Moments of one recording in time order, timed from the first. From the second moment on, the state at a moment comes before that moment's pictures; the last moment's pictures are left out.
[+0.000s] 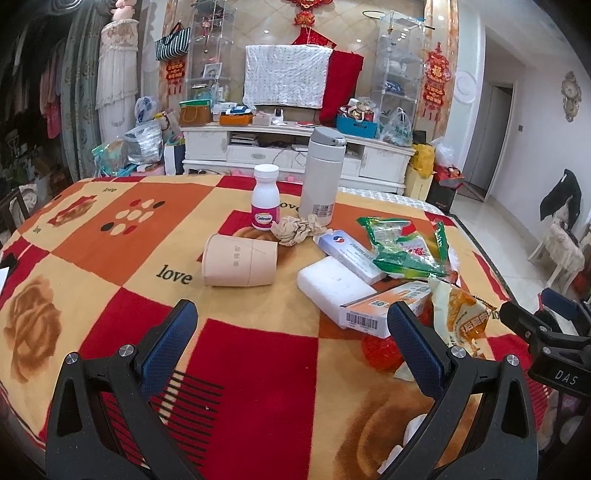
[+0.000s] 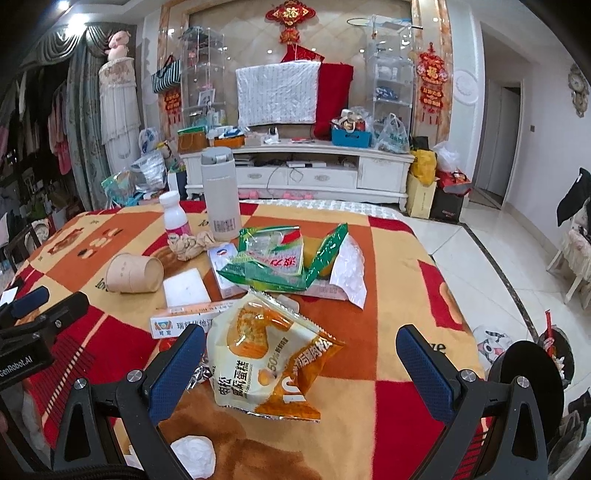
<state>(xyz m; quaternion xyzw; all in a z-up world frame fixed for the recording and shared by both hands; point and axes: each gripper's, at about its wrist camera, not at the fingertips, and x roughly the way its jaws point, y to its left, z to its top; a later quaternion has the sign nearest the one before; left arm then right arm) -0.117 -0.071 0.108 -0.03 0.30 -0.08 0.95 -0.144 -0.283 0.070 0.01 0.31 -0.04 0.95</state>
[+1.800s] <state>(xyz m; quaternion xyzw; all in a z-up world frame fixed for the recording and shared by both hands) -0.040 -0.143 0.085 0.07 0.41 -0.26 0.87 -0.108 -0.362 0.010 0.23 0.43 0.08 0.87</state>
